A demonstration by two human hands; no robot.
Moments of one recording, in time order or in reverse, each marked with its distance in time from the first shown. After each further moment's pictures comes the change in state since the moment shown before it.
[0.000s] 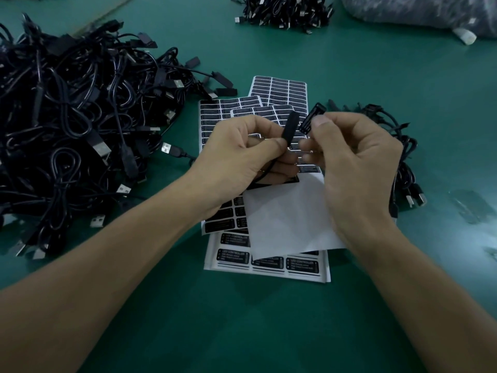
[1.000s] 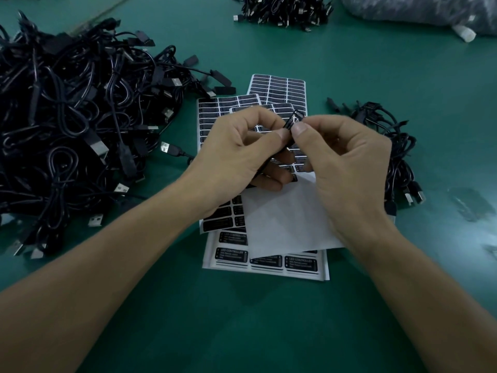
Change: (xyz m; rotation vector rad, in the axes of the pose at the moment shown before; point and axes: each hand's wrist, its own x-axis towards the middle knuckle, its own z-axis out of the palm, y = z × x) left_hand 0.000 -0.001 -0.003 0.090 -0.042 0.097; right_hand -0.004 0.001 -0.001 -0.096 -0.095 -0.037
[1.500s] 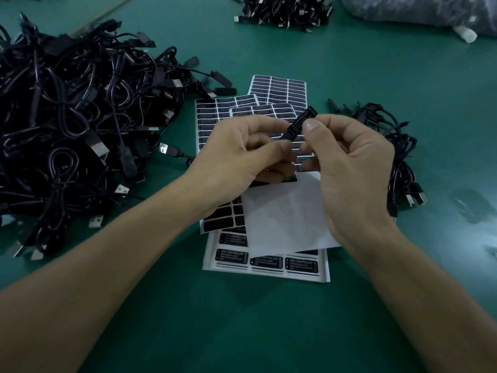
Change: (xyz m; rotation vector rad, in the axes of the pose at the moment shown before) left_hand 0.003 -0.002 -0.002 0.020 -0.003 -0.037; right_hand 0.001 -0.002 0.003 0.099 0.033 0.076
